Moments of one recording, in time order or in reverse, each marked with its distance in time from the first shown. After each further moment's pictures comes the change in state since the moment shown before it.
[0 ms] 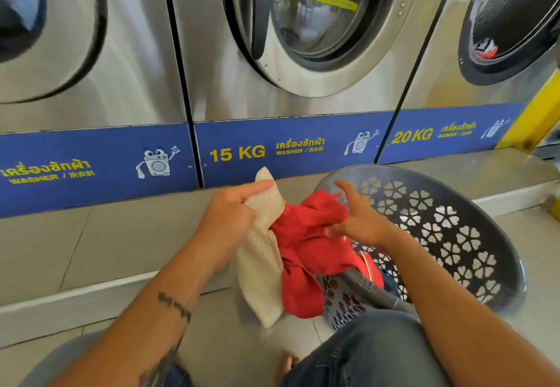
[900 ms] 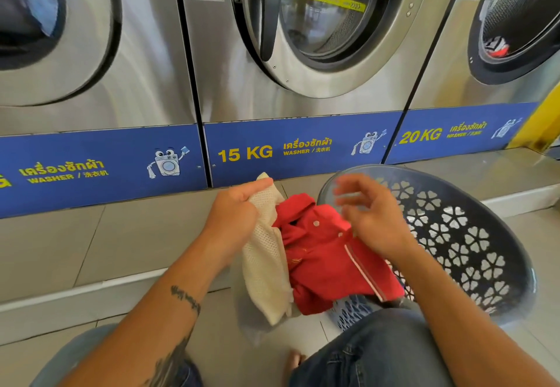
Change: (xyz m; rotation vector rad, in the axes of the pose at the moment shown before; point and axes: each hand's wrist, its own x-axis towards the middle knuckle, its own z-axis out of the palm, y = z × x) left_hand 0.006 -0.007 -0.006 0.054 0.080 -0.053; right_hand -0.028 -0.020 0.007 0.174 0.216 -0.327
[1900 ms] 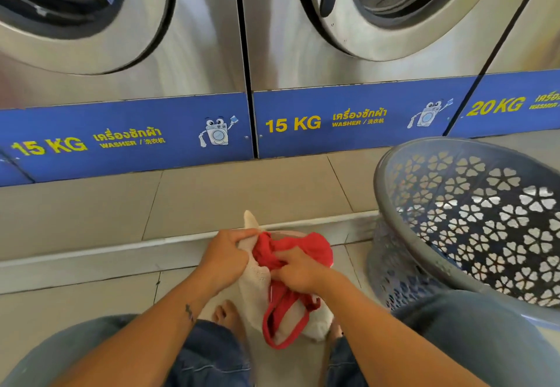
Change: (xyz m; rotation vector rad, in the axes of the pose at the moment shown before) left_hand -0.047 -0.126 -0.076 0.251 -0.017 -0.254; right_hand -0.058 0.034 0.208 -0.238 -0.846 0.362
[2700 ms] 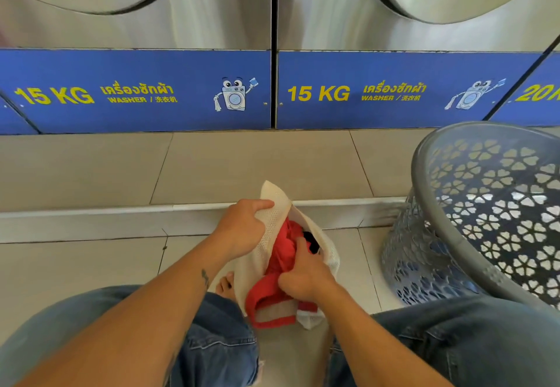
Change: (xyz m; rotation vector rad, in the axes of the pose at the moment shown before) left_hand 0.032 -0.012 -0.002 0.181 -0.040 -0.036; right_hand 0.028 0.031 0.048 0.000 0.121 0.279
